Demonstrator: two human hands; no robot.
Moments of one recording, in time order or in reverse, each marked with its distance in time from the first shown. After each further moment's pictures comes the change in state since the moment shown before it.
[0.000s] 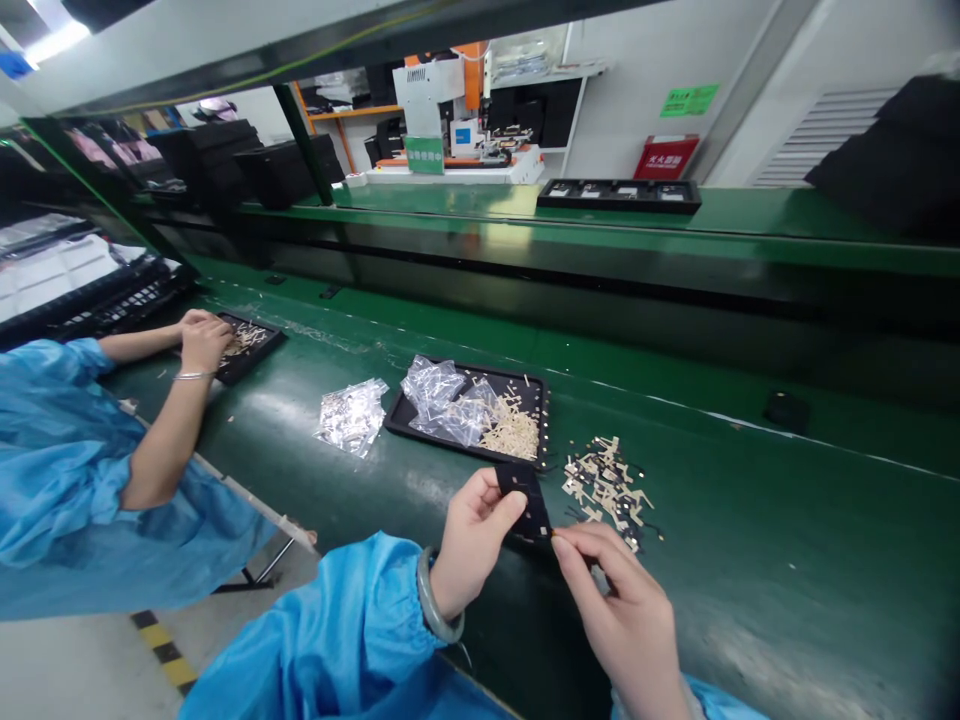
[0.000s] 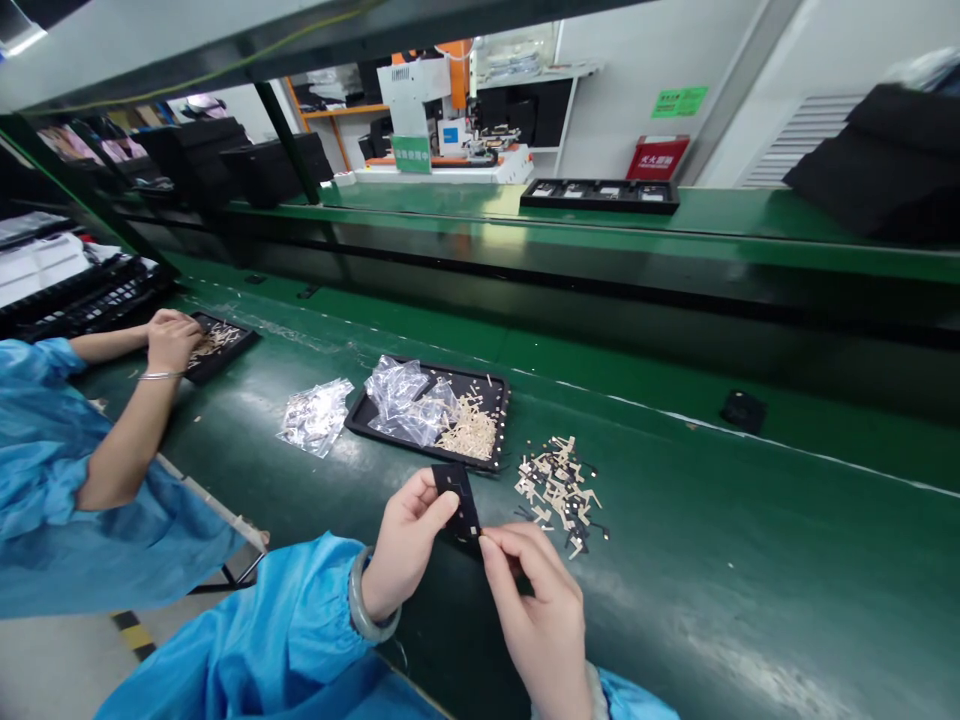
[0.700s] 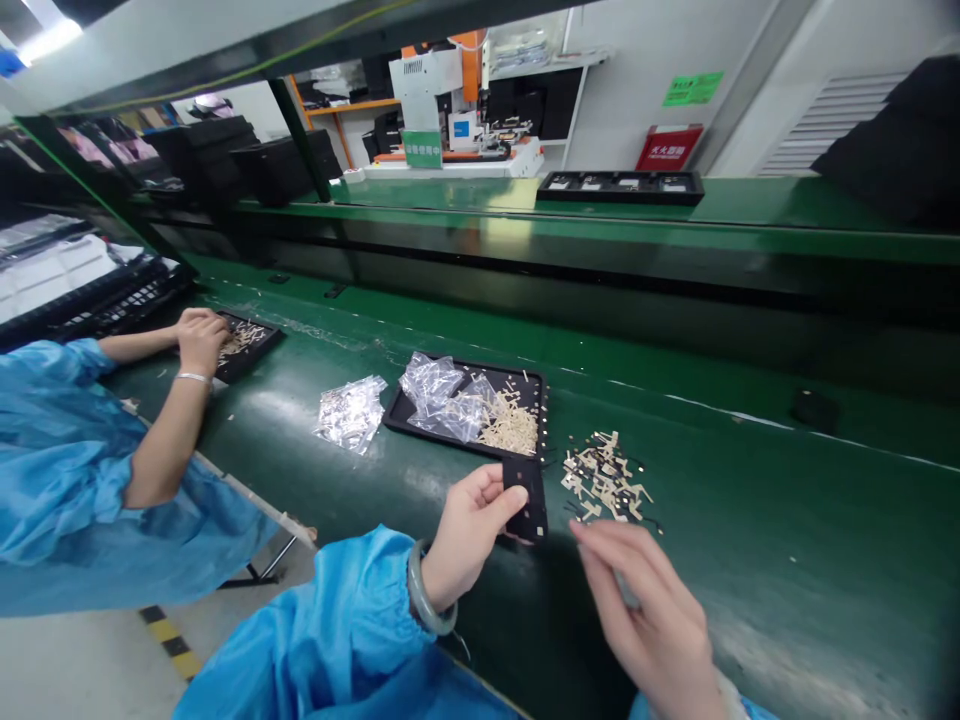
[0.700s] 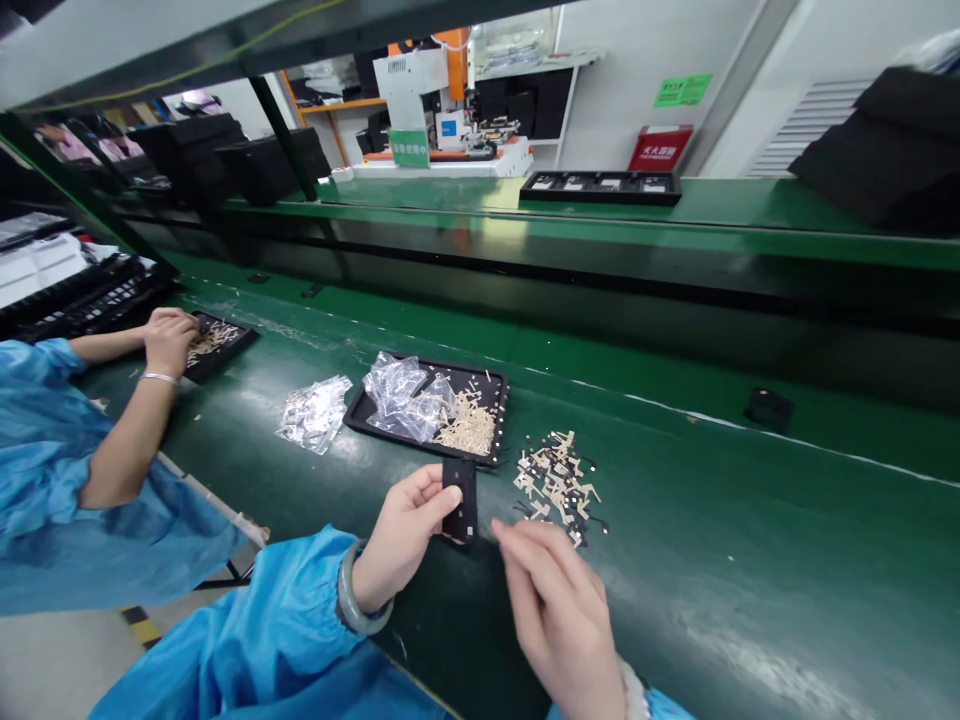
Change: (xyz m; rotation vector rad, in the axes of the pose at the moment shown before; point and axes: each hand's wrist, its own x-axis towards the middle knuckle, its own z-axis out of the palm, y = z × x) left_hand 0.001 0.004 -0.001 -0.039 -0.093 -0.180; right_hand 0.000 0.006 -0.024 -0.235 -0.083 -0.306
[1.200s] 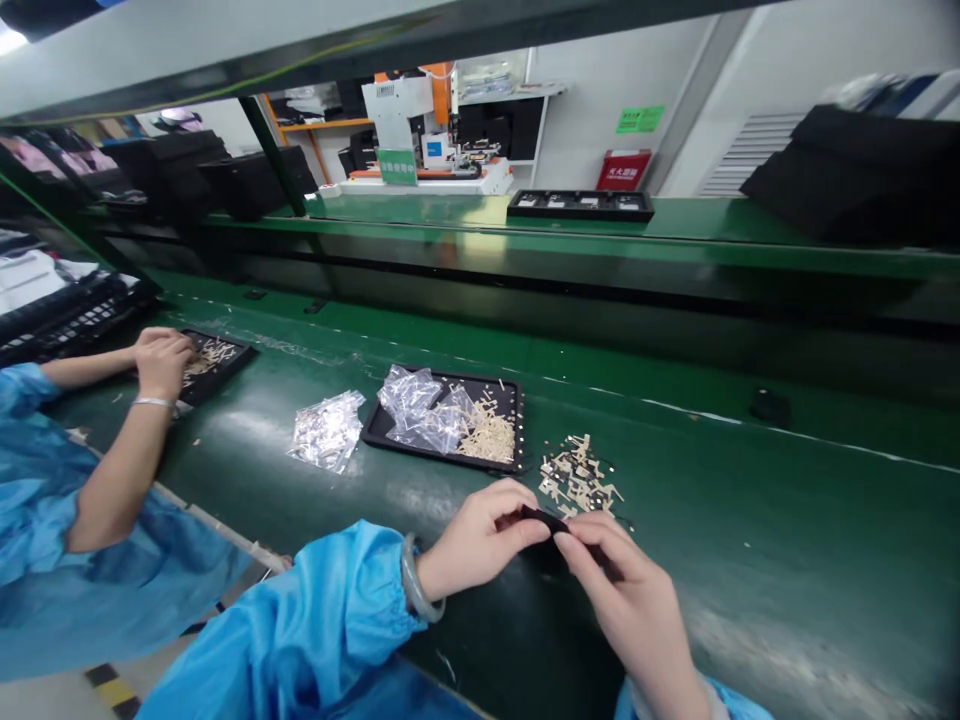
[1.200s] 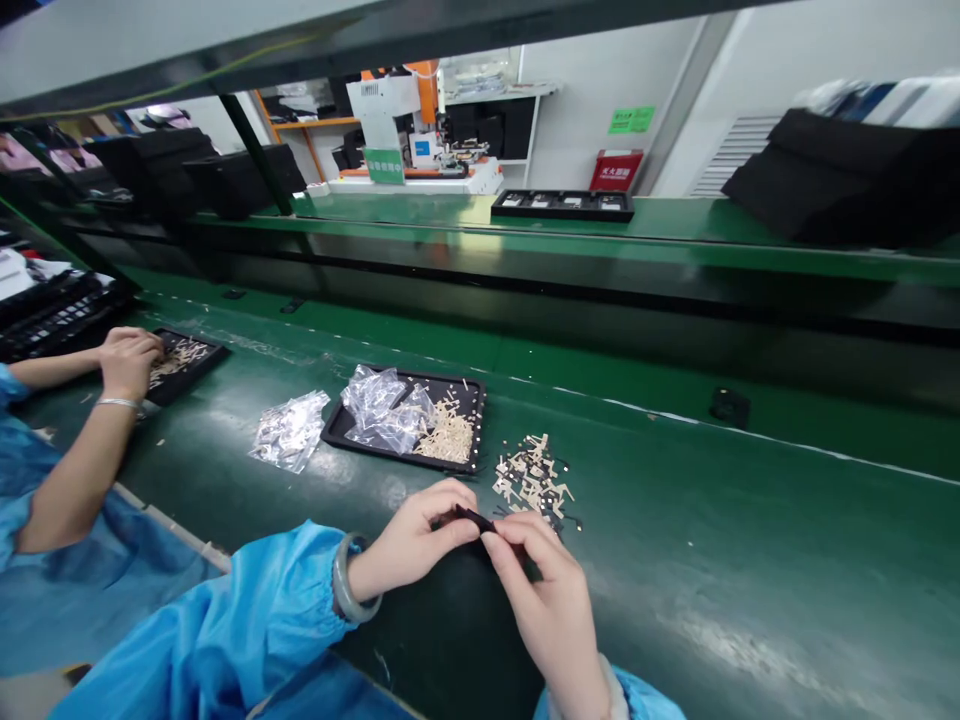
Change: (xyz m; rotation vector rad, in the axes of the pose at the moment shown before) left_hand 0.018 0.007 0.002 0.620 -0.352 0.266; right_hand 0.007 0.009 0.001 0.319 0.079 0.414
